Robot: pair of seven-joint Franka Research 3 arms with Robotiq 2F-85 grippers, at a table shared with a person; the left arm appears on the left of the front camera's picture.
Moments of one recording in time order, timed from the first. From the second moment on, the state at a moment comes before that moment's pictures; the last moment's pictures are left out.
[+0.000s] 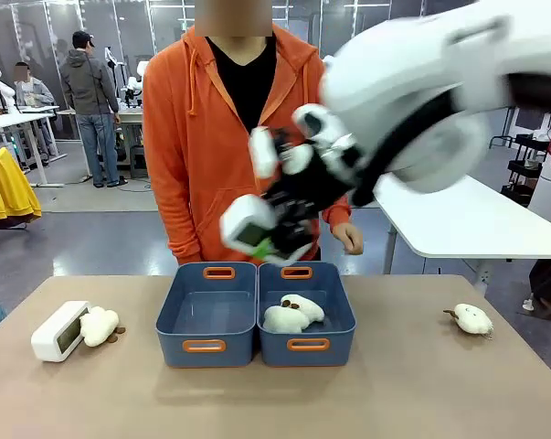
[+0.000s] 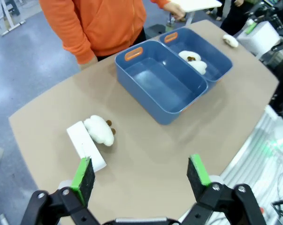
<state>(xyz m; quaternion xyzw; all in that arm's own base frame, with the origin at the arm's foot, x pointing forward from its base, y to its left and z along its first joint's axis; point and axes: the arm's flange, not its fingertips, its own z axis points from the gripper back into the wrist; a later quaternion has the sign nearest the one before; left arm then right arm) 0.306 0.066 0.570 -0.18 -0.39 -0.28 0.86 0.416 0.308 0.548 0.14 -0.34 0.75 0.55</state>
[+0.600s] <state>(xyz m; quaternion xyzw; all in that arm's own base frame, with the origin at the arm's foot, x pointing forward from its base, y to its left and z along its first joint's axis) 0.306 0.066 0.570 -0.18 -0.39 -0.28 0.86 0.476 0.423 0.423 0.12 -0.29 0.75 0.58</state>
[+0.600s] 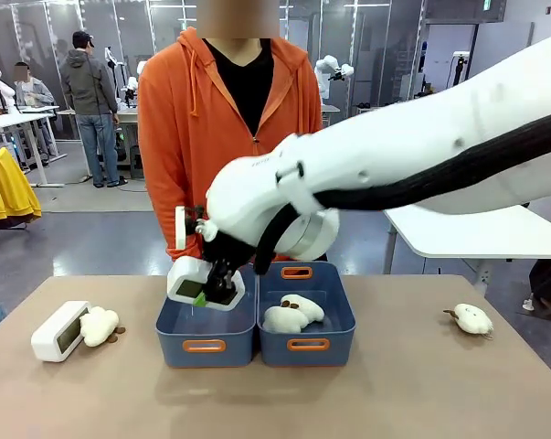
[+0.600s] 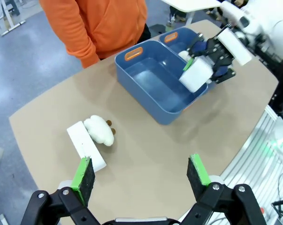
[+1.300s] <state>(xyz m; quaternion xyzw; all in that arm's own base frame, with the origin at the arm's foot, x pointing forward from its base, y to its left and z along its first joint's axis) 0.306 0.066 0.570 -0.18 -0.39 -0.28 0.86 0.517 0.438 0.350 0.10 -0.25 0.74 0.62</state>
